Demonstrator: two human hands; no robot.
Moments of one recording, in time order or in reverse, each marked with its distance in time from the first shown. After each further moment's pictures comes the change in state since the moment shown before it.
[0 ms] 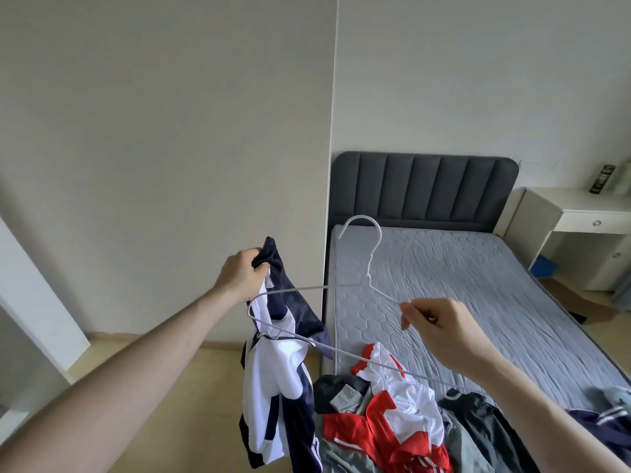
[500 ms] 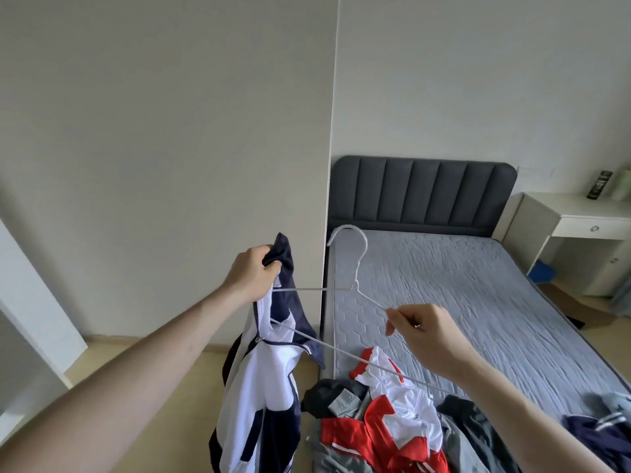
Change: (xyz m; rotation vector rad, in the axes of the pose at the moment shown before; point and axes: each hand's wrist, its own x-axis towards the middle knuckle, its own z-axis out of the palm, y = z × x) left_hand -0.007 0.029 -0.004 -0.075 -0.017 0.057; right_hand 0.009 -0.002 0.017 0.028 -0.038 0.026
